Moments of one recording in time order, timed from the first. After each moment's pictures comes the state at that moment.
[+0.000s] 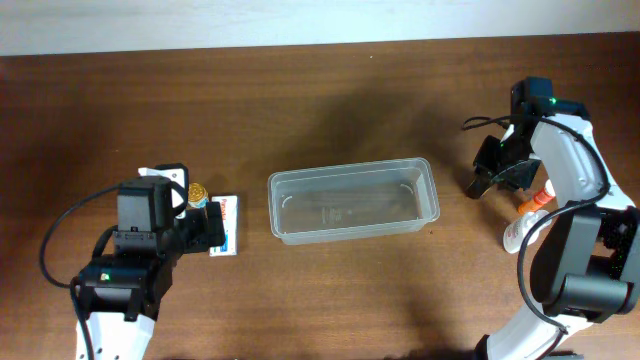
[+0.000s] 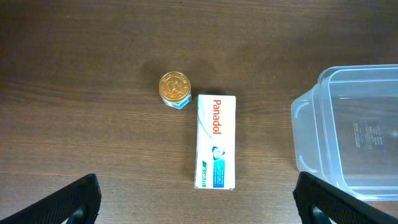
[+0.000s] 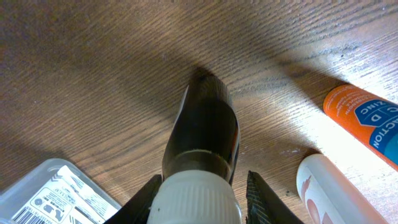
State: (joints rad) left arm -0.08 0.99 0.95 -0.87 -0.08 -0.12; right arm -0.20 1.90 1.47 -1.09 -0.04 0.36
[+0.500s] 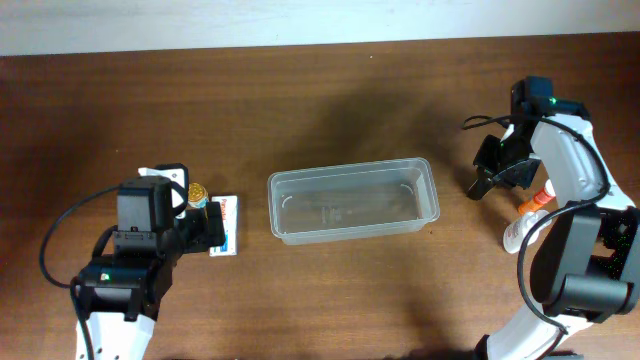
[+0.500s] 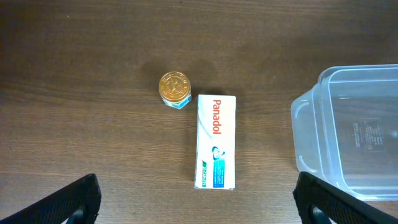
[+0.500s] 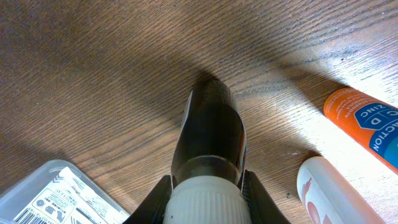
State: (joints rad) left arm -0.08 0.99 0.95 -0.87 -0.08 -0.12; right arm -0.20 1.90 1.47 -1.08 -0.04 0.36
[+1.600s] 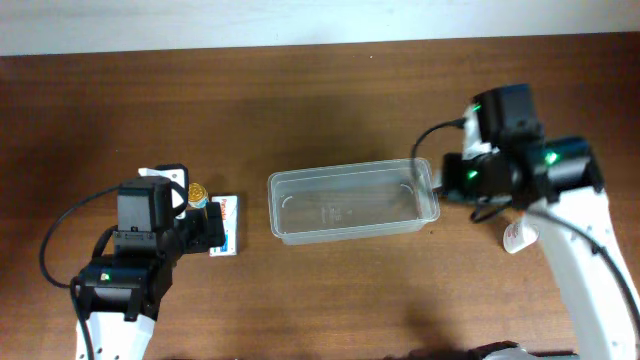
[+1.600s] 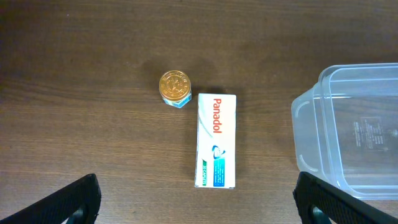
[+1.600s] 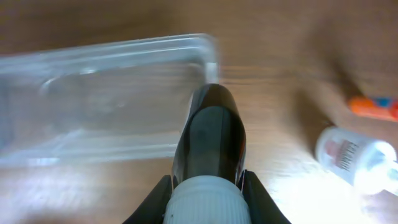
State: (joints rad) left arm -0.08 0.99 0.95 -0.87 -0.08 -0.12; right arm 0.21 1.37 1.47 -1.29 -0.02 0.23
